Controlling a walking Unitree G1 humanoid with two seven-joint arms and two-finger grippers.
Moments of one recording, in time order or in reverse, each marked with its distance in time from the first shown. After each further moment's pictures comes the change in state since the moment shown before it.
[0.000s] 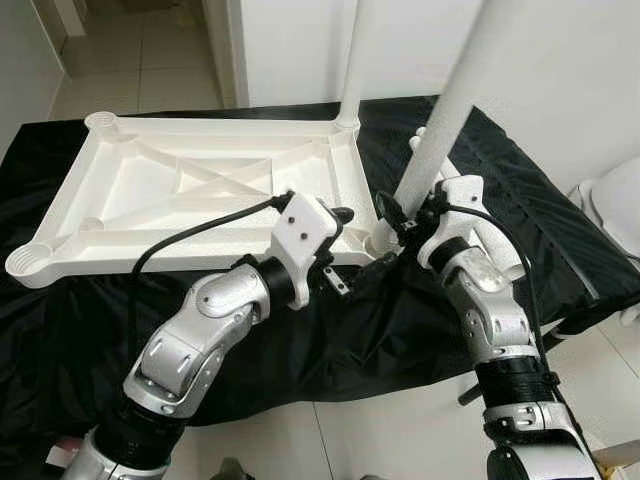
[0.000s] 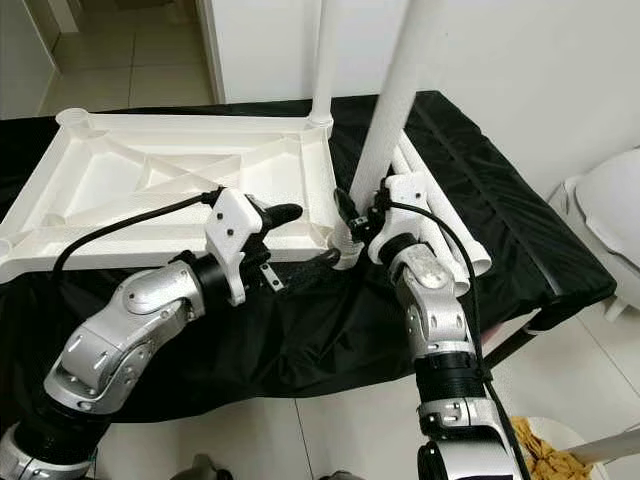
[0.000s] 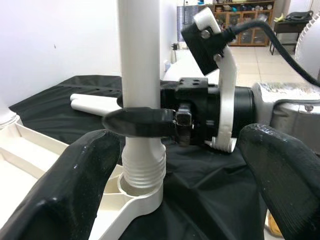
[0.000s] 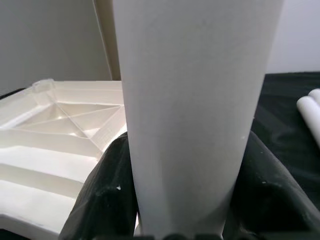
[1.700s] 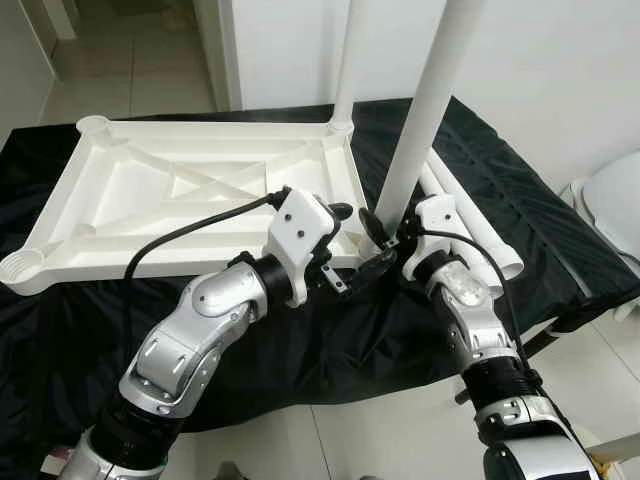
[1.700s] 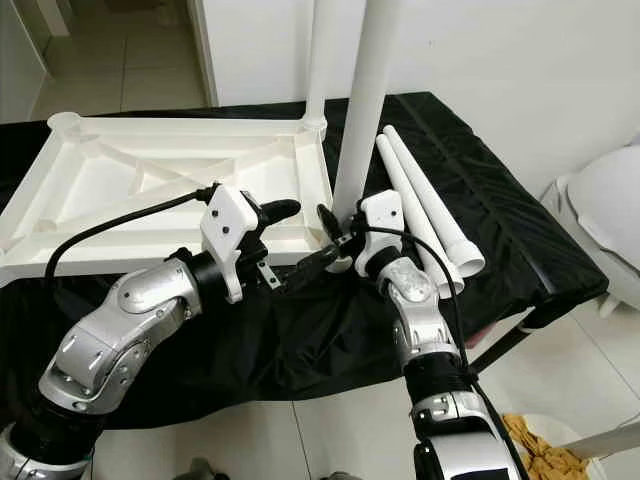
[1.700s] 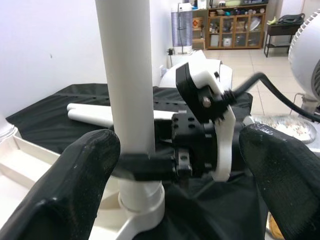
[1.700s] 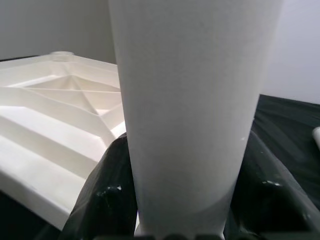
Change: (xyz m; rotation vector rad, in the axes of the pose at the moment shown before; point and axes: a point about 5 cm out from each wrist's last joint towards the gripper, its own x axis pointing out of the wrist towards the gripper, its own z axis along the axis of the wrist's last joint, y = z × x) left arm -0.002 -0.001 0.007 0.020 -0.023 -0.006; right arm -0.001 0.021 -0.025 -0.189 0.007 0.161
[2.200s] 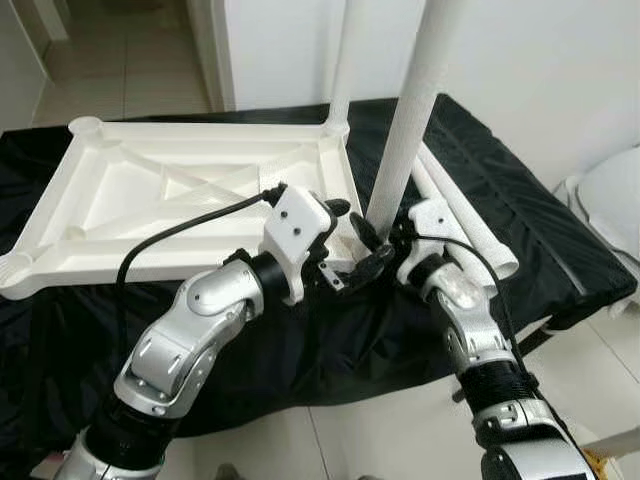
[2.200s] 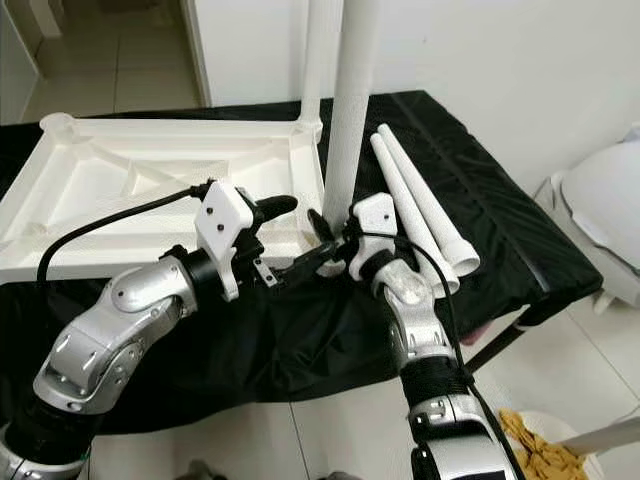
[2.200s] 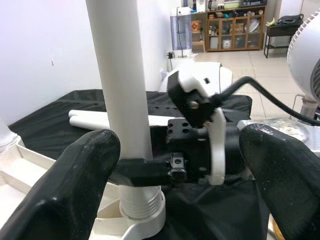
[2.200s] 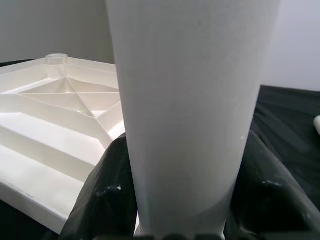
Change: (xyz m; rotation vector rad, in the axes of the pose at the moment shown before) left arm -0.002 0.002 0.003 0.014 -0.003 0.006; right arm 0.010 -0.008 -0.005 0.082 0.056 -0.070
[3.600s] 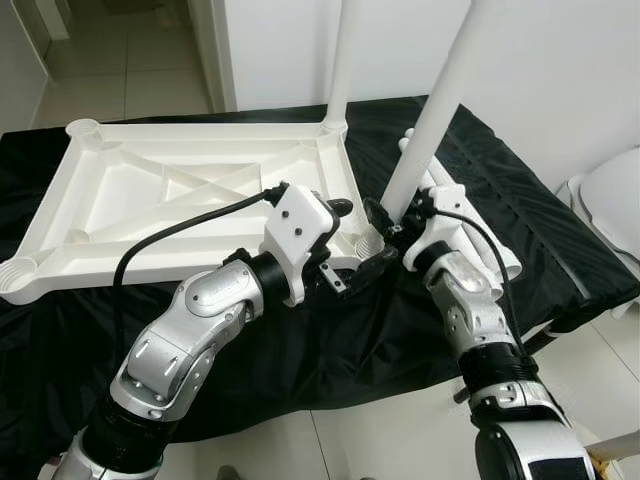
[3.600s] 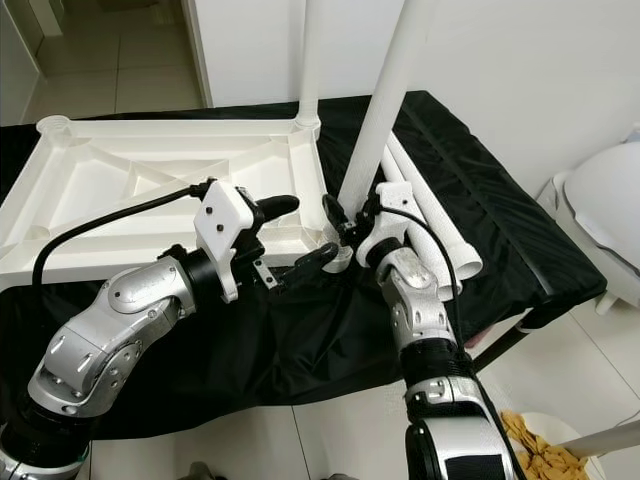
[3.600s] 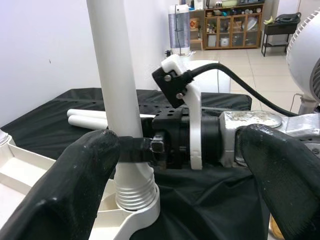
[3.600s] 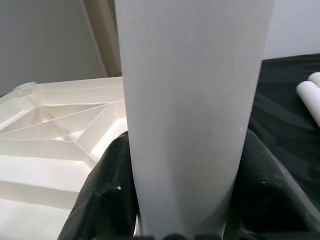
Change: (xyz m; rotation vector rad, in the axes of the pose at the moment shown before) left arm -0.001 -0.003 0.004 0.003 0.002 -0.011; right arm 0.007 -0.017 -0.001 0.189 0.034 -0.125
